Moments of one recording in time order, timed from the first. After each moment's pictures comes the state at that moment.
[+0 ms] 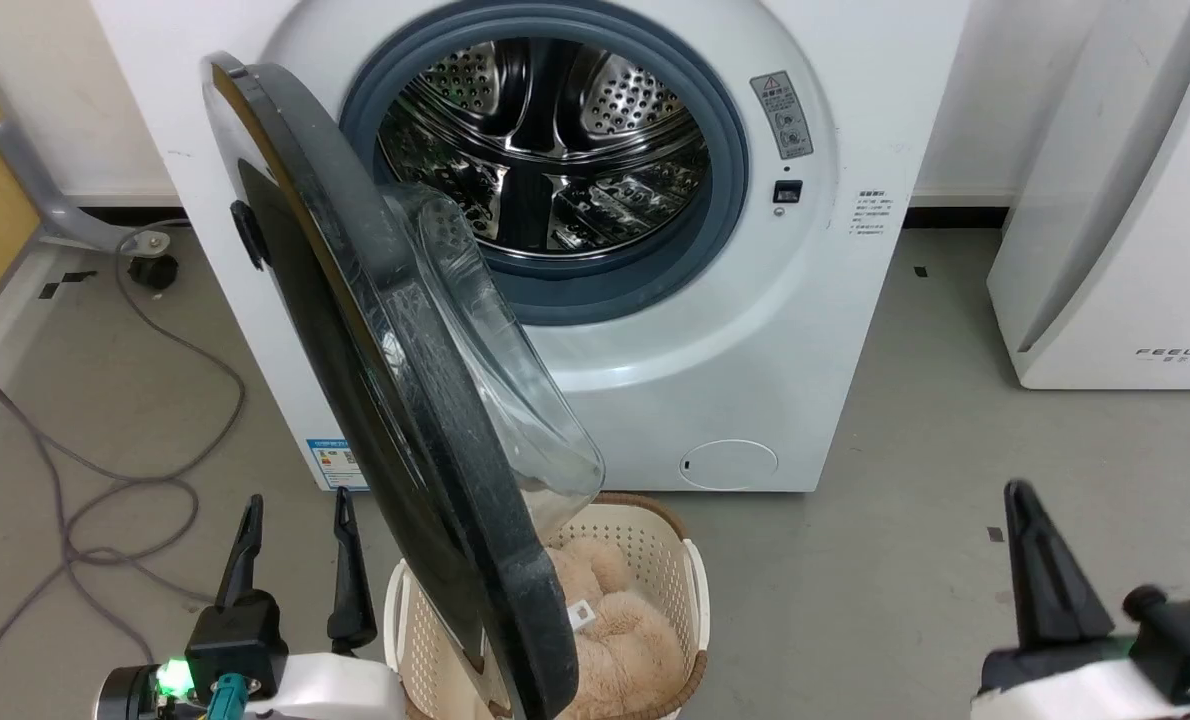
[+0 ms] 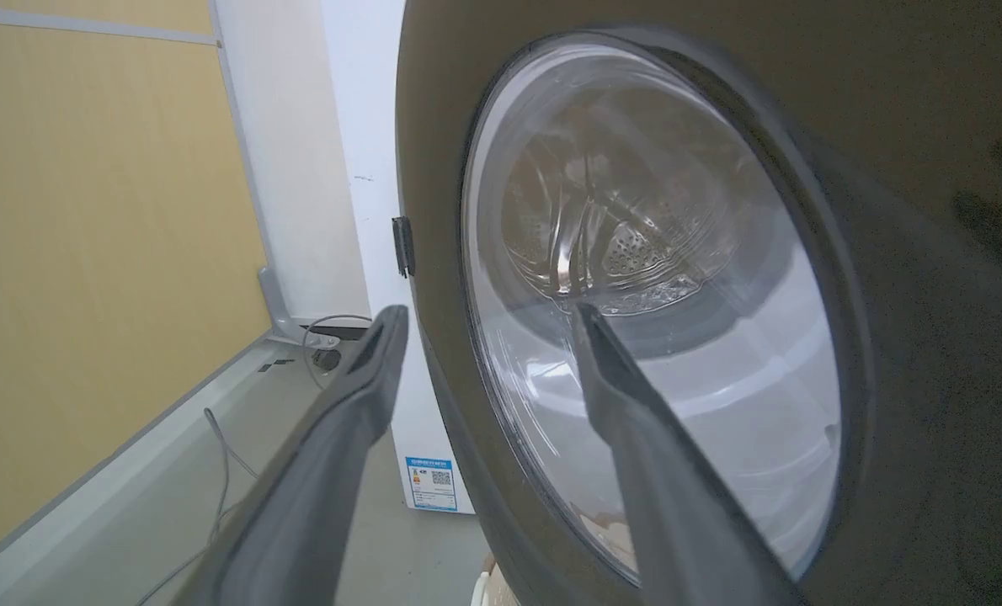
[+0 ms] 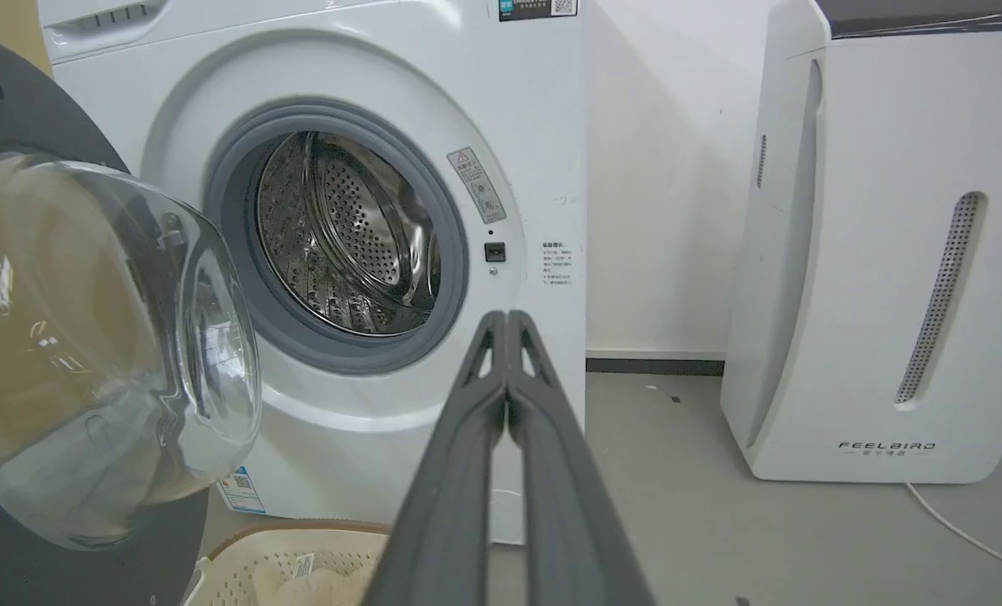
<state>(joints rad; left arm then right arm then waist) 0.01 0.05 -0.01 0.07 -0.04 0.13 -0.26 0.03 -0.08 -0.03 0.02 0.15 0.13 -0.26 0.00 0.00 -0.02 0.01</state>
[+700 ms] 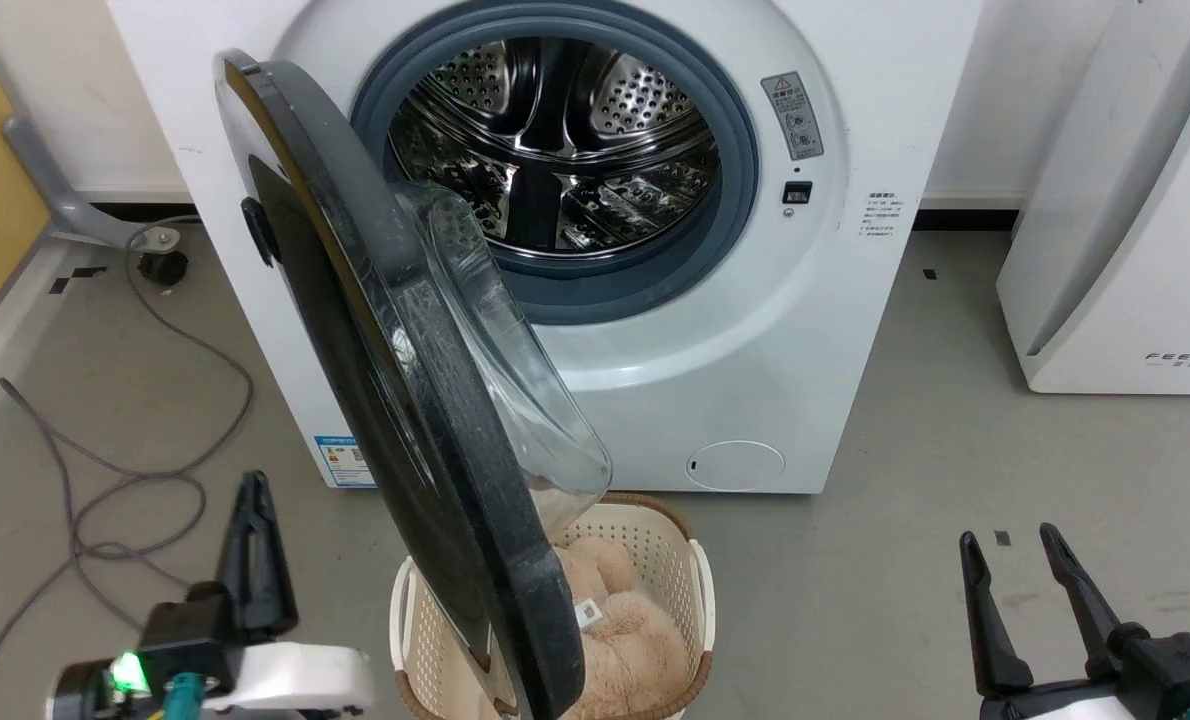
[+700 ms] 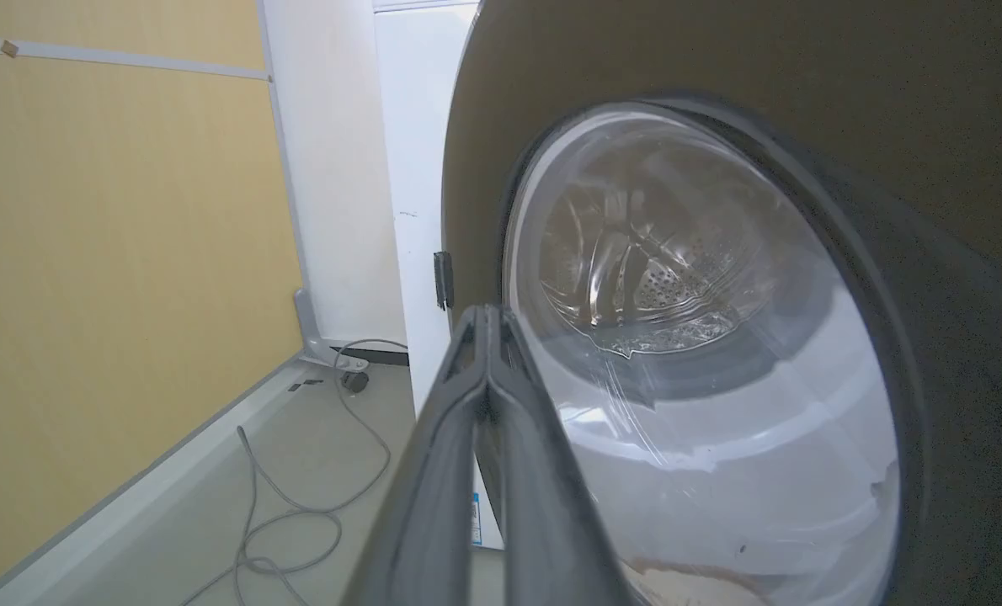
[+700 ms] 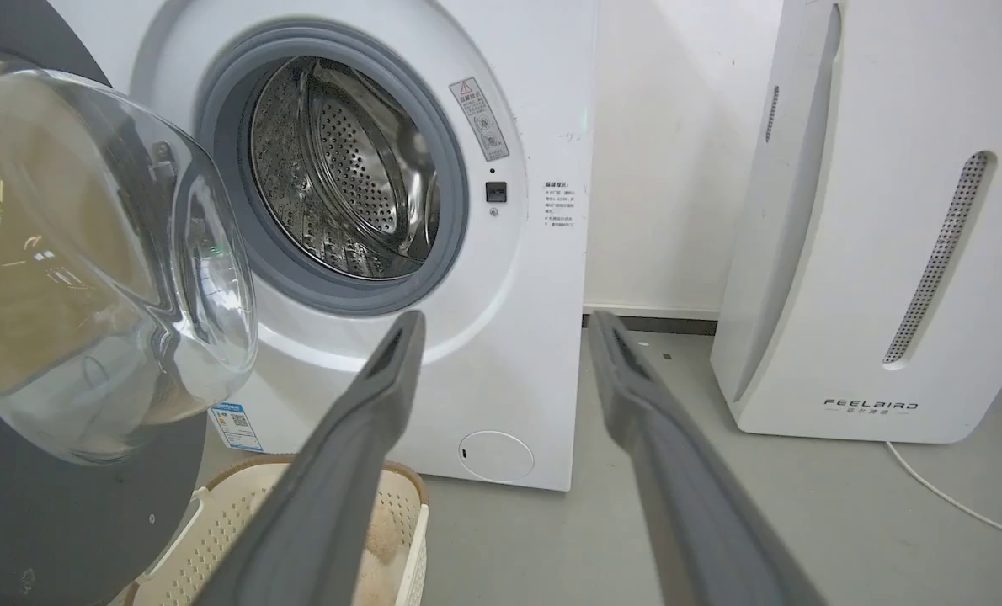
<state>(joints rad) 0.02 0.05 0.03 0.01 -0.04 0.14 -0.26 0.09 -0.06 -0.05 0.05 0.08 0.13 -0.26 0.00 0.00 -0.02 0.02</state>
